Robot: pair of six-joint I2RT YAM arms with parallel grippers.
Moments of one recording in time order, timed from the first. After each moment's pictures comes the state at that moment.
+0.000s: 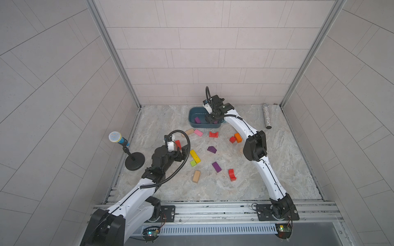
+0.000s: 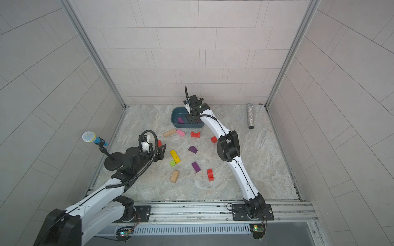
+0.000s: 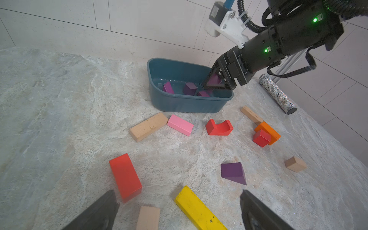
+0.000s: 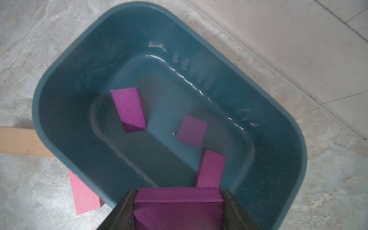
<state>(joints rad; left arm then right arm) -0.31 0.94 0.29 0.32 0.09 -0.26 0.47 2.59 2.59 -0.91 0.02 -0.13</state>
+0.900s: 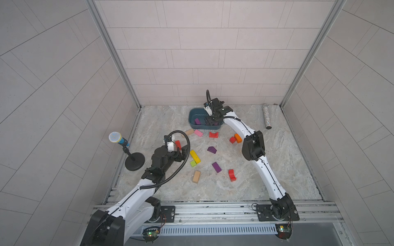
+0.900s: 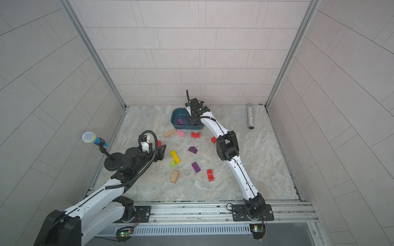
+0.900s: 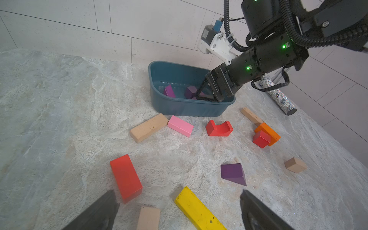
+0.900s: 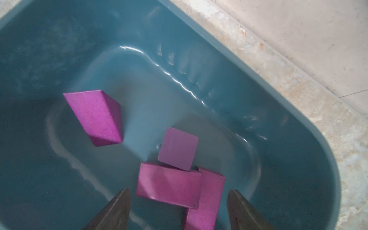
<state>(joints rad) -0.31 0.93 0.29 0.32 0.09 -0.25 0.45 2.65 2.59 -0.87 0.03 -0.13</state>
